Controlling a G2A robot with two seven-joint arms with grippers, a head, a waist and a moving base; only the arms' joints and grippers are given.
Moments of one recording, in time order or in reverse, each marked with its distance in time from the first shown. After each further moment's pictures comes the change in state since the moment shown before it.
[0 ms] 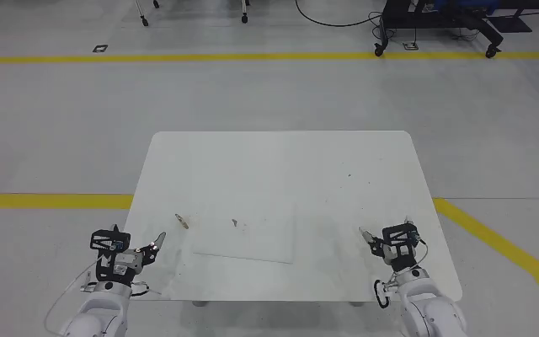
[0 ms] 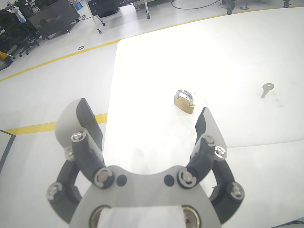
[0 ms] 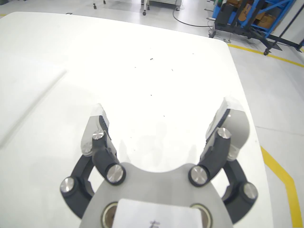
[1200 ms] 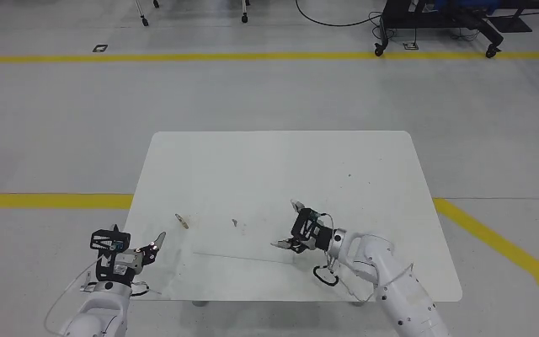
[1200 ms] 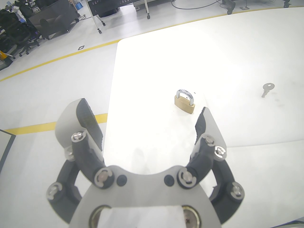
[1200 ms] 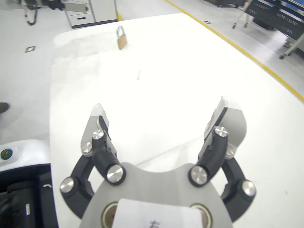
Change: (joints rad) left arm 0.000 0.000 0.000 0.000 0.000 0.000 0.000; right arm 0.559 -0.046 -0.443 0.341 -0.005 -0.664 0.029
